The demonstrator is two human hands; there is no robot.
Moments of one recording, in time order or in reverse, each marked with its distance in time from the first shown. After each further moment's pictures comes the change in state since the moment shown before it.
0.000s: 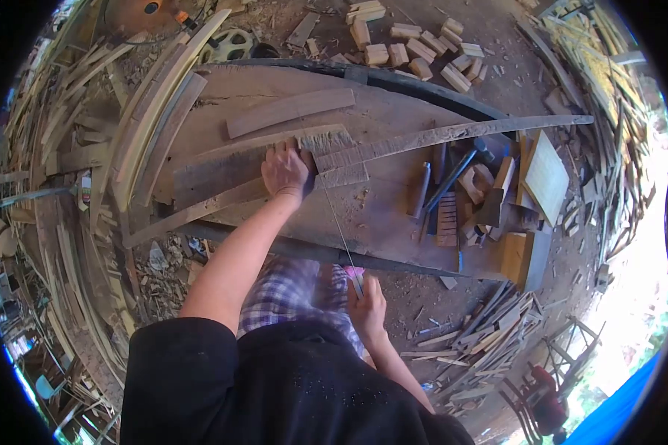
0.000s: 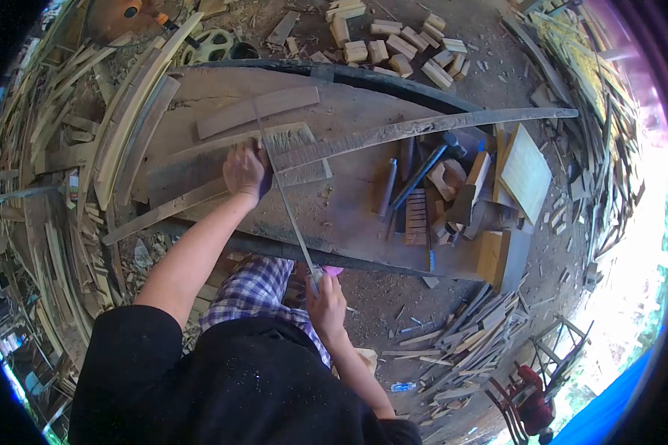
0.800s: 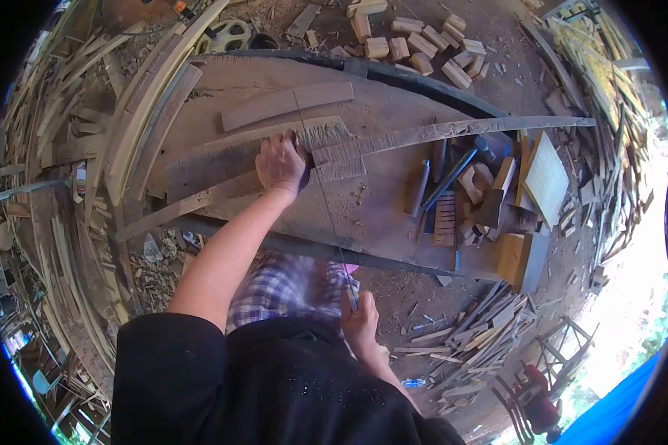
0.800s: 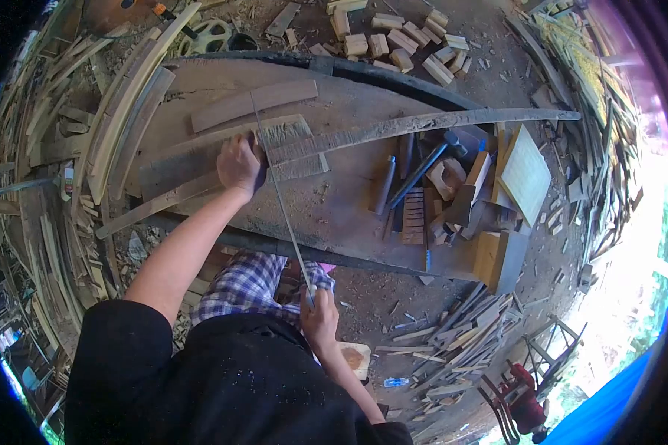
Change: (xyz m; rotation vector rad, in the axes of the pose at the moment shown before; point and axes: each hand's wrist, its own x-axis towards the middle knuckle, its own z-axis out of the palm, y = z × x) left_hand 0.006 0.000 0.002 -0.063 0.086 0.041; right_hand -0.017 0.004 0.004 -0.005 -0.036 0.057
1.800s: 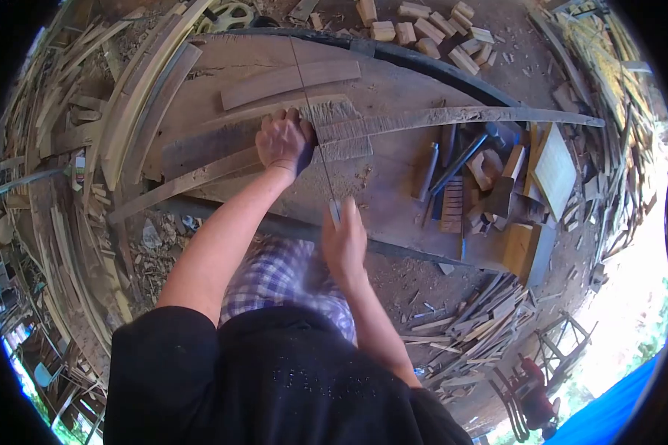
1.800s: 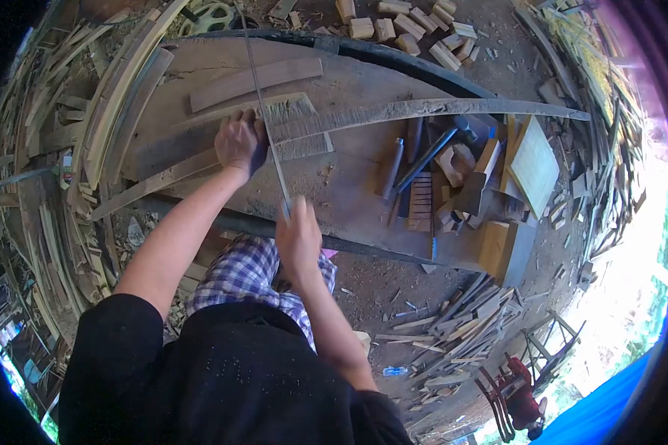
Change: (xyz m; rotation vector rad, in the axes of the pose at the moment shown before) left_hand -0.004 0.000 -0.005 0.031 -0.005 0.071; right_hand 0.106 -0.046 0.042 0.020 0.126 -0.085
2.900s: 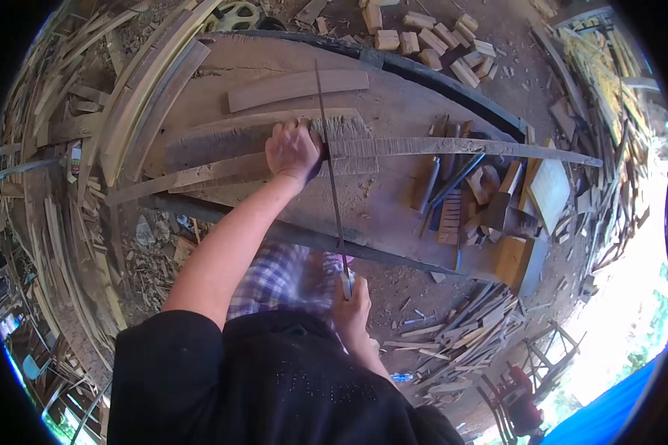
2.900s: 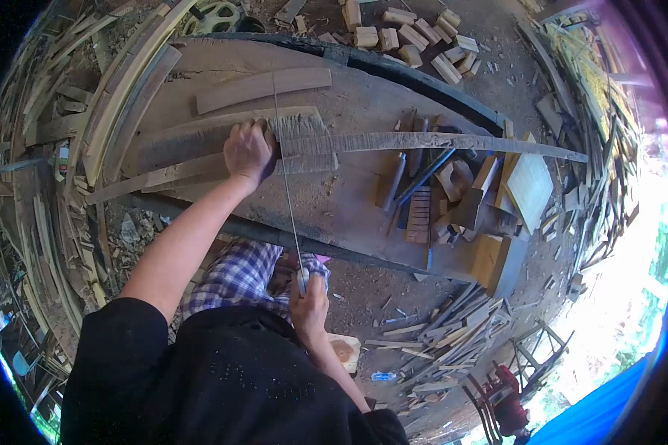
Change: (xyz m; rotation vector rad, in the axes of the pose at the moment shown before) left_hand 0.004 0.002 -0.010 -0.066 -0.161 -0.044; right_hand -0.098 0.018 -0.033 0.010 -0.068 0.138
